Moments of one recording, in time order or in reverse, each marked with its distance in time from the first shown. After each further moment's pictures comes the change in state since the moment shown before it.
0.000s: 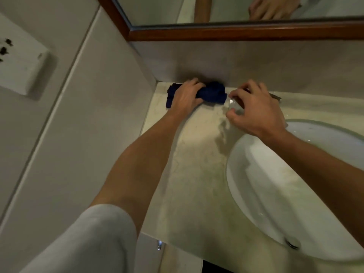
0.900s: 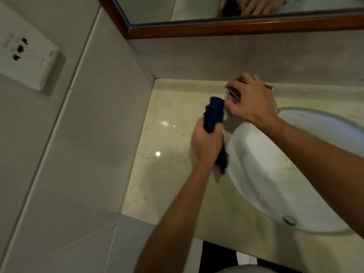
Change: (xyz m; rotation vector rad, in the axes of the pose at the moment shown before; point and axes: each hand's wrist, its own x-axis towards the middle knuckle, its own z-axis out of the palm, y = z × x) left_hand -0.151 0.152 -0.010 -0.947 0.240 -0.784; right_hand -0.005 -0.005 -0.003 0.024 0.046 -0.003
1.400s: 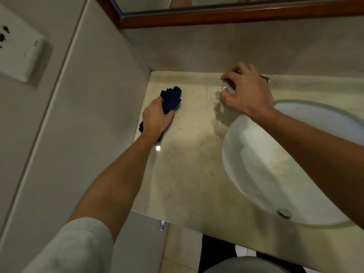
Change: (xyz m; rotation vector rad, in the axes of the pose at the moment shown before) left_hand 0.139 -0.037 -0.102 0.852 -0.022 0.344; right_hand 0.000 0.001 0.001 0.009 0.020 -0.008
